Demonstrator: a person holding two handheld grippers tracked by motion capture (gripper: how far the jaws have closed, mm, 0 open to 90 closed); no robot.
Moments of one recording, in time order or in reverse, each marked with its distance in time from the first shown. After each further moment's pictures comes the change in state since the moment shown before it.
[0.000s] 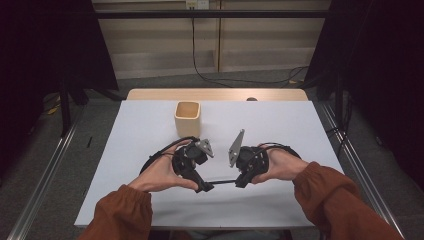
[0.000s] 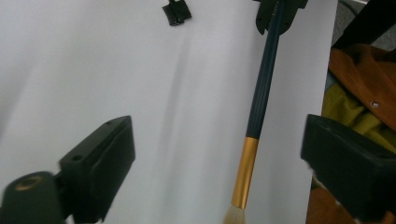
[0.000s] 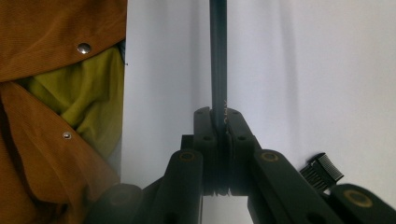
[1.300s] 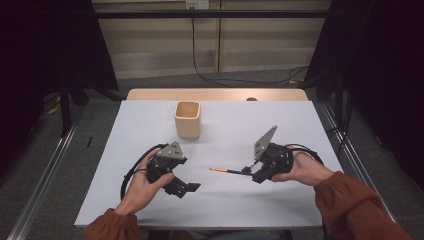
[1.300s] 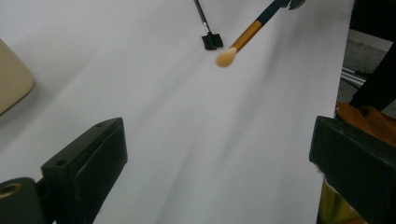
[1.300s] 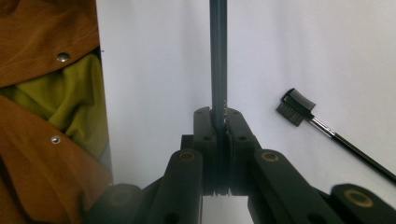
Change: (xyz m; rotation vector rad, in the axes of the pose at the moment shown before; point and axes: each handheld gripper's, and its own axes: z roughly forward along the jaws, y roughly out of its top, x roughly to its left) left arm -0.009 -0.065 -0.020 -0.308 0.107 -0.137; right arm 0.002 -0.059 -0.020 -0.135 -0.097 0.160
